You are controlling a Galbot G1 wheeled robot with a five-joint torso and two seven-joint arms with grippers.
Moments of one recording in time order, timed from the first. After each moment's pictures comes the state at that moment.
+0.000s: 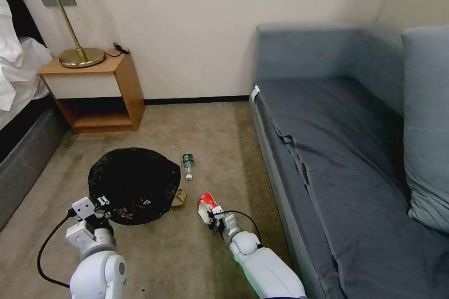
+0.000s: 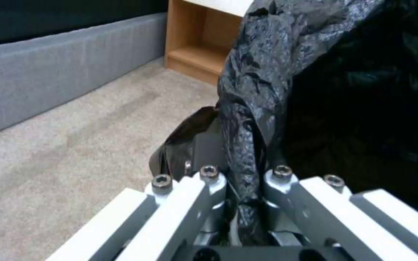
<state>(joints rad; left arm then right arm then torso) 1.45 -1.61 -0.78 -2.01 -0.26 0.20 -0.29 -0.82 1.61 -0.02 0.77 0.12 0.01 -0.10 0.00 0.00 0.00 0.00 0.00</state>
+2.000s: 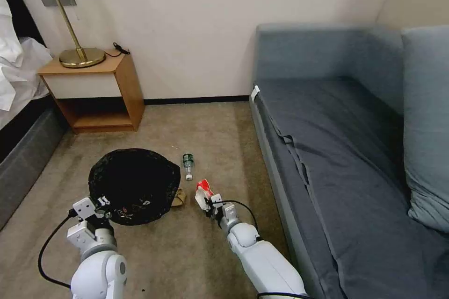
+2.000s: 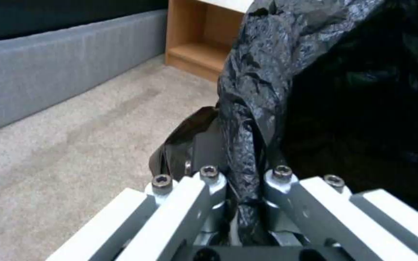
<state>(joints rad) 1.44 -1.61 -0.78 -1.98 -0.26 0.19 -0.29 -0.83 1.61 -0.01 0.90 0.19 0.04 -0.09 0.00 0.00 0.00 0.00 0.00</state>
